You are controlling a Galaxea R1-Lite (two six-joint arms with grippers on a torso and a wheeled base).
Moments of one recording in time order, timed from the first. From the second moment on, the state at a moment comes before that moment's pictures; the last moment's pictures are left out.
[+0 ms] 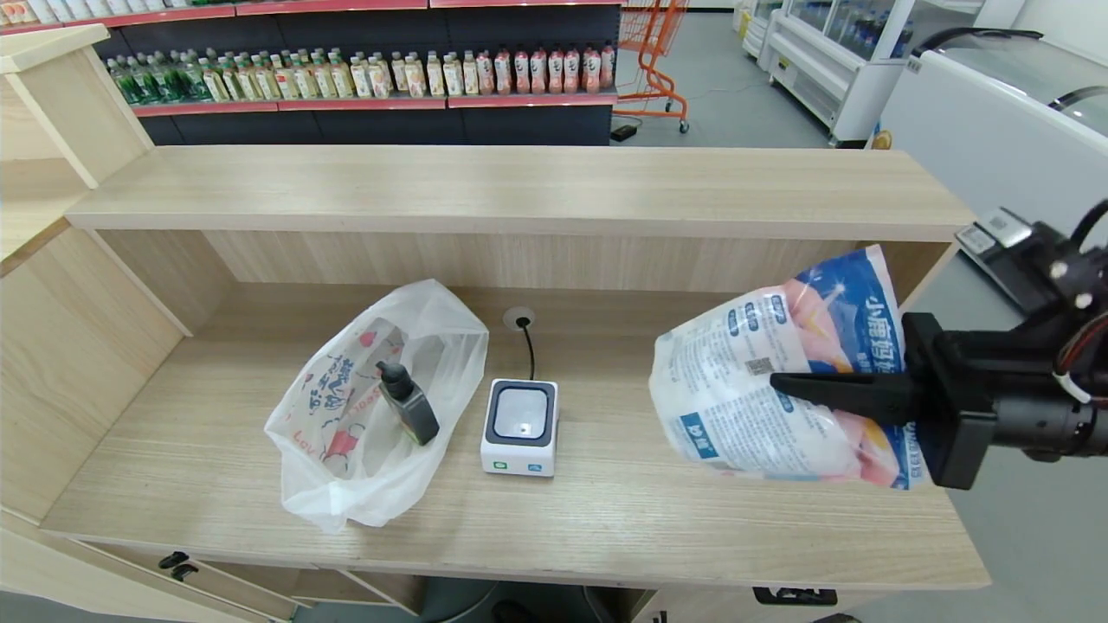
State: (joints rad) left arm 0.00 0.00 0.00 0.05 0.13 0.01; right arm 0.29 1.38 -0.72 -0.41 0.81 -0.33
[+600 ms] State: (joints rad) left arm 0.00 0.00 0.00 0.05 0.13 0.01; right arm 0.15 1.33 -0.61 -0.41 0.58 -0.90
